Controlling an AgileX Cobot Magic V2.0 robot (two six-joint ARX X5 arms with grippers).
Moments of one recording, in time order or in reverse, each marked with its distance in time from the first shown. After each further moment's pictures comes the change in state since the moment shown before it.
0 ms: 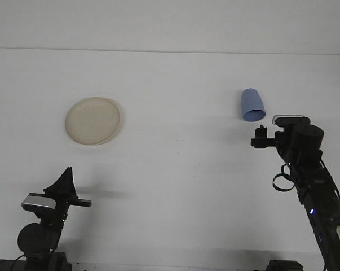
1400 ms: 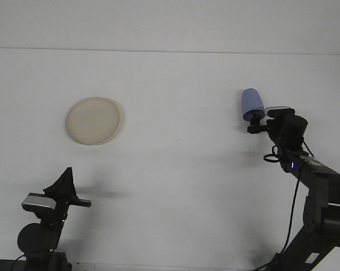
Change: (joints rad) left arm 0.000 0.000 0.000 0.000 0.000 0.000; right arm -0.121 0.650 0.042 0.707 -0.202 -0.063
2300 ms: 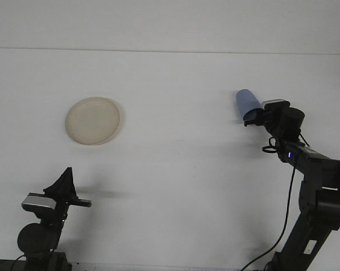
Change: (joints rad) left arm 0.000 0.000 0.000 0.000 0.000 0.000; right arm -0.003 0.127 0.123 0.020 -0.114 -0.007
